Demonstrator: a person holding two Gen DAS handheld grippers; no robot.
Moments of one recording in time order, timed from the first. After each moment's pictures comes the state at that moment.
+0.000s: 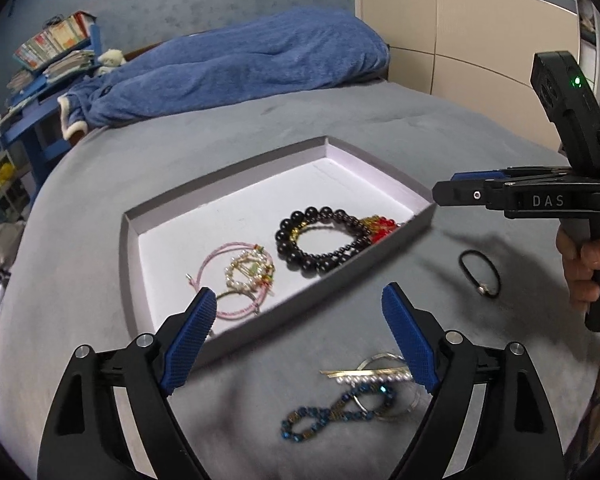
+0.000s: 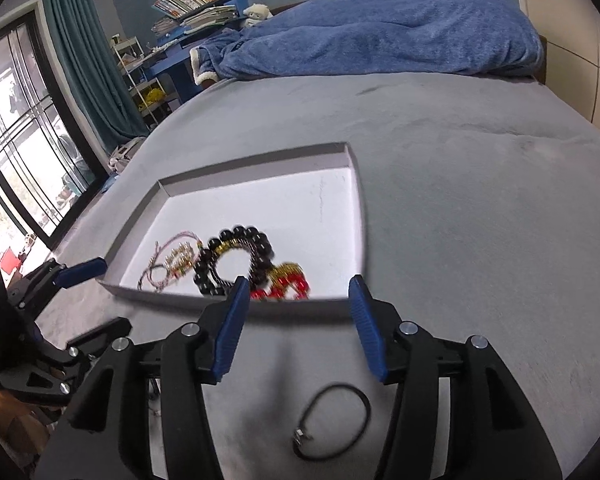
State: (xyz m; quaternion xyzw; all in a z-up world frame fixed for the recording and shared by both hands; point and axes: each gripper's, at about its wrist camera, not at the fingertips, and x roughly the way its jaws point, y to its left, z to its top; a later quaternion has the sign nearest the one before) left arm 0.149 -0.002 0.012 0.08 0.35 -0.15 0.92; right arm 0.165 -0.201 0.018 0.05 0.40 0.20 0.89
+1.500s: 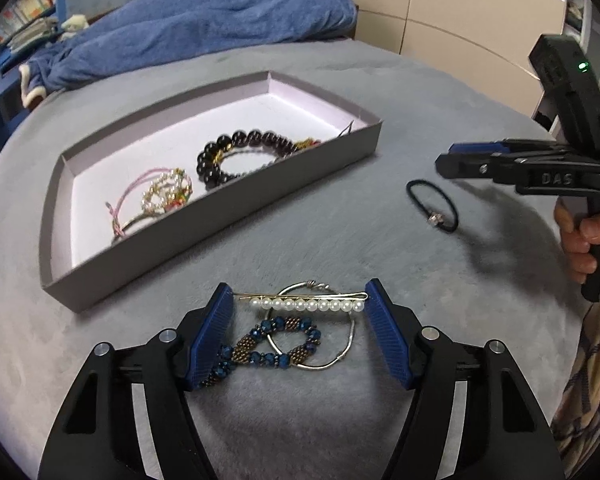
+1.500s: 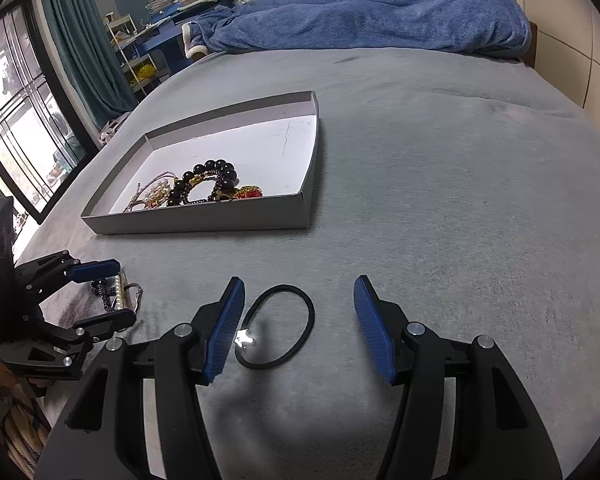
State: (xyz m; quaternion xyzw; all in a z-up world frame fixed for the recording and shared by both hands) left arm 0.127 -0.028 -0.029 0.07 0.41 -0.21 0.88; right arm 0.130 -0.234 -0.006 0.03 0.43 0.19 0.88
